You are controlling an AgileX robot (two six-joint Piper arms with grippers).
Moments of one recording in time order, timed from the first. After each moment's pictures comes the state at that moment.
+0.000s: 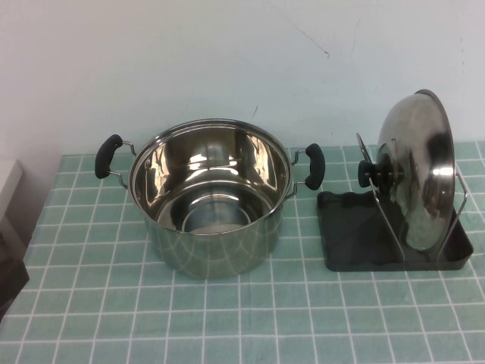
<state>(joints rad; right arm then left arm) -0.07 0.29 -0.38 0.66 0.67 -0.99 -0.71 0.34 -0.49 0.49 0.42 -0.63</state>
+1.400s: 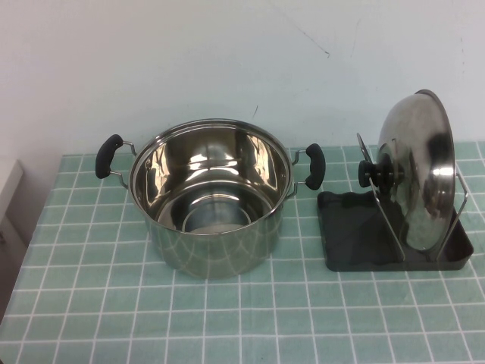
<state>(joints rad) -0.07 0.28 -0.38 0.66 0.67 -0.99 -0.12 -0.01 0.02 0.00 0.25 -0.30</state>
